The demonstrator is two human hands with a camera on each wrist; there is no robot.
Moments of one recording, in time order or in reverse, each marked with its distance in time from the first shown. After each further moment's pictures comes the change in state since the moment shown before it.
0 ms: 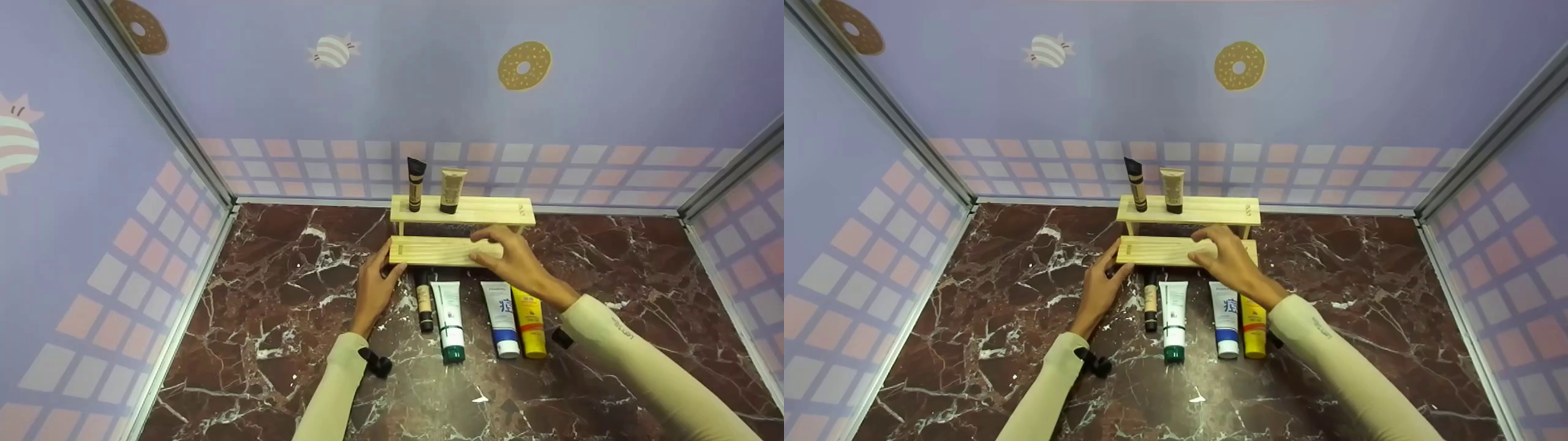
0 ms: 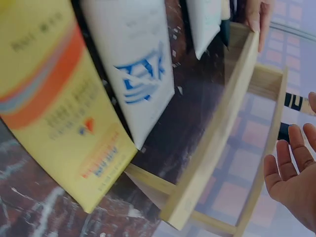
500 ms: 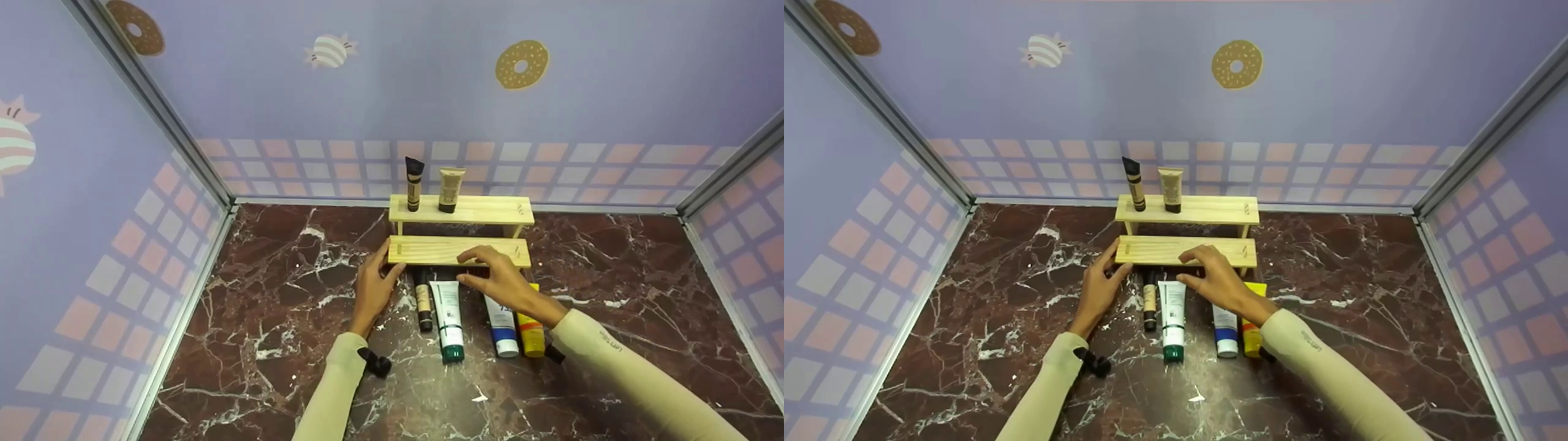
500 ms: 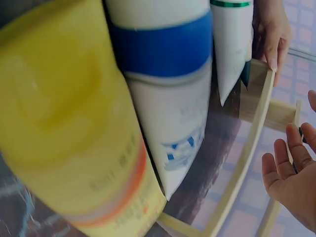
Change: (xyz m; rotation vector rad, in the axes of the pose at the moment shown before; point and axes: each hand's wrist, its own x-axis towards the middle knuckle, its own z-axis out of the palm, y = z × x) left_hand 0.000 0.001 -0.001 -0.016 -0.010 -0.011; right_hand -0.023 -0.001 0.030 0.037 -0.078 0.013
